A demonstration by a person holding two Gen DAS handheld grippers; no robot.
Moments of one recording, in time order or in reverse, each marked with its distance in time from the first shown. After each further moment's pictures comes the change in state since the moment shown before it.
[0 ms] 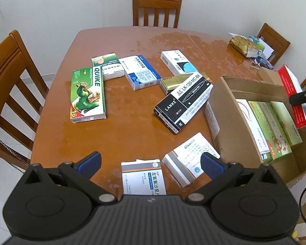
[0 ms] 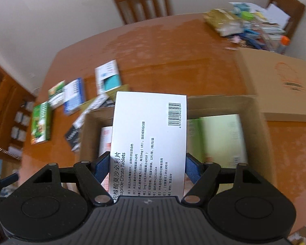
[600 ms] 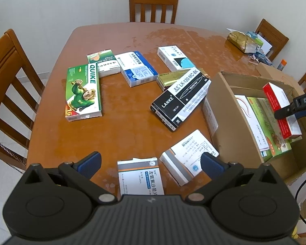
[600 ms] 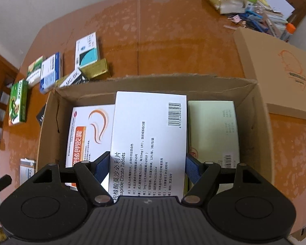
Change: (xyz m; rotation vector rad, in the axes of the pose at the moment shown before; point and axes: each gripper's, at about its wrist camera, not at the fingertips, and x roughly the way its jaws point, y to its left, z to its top) left arm 0.006 -0.002 0.001 0.006 0.023 -0.009; right arm 0.056 -0.016 0.002 -0.059 0.153 -0.045
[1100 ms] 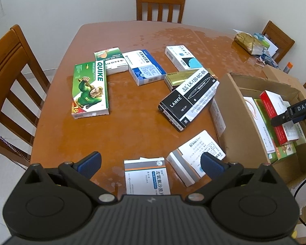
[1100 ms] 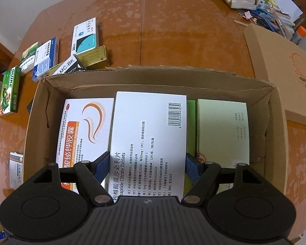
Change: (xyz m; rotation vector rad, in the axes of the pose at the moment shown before) left arm 0.003 0.005 0.001 -0.024 0.005 0.025; right arm 0.026 0.010 0.009 -0.048 0.053 -0.024
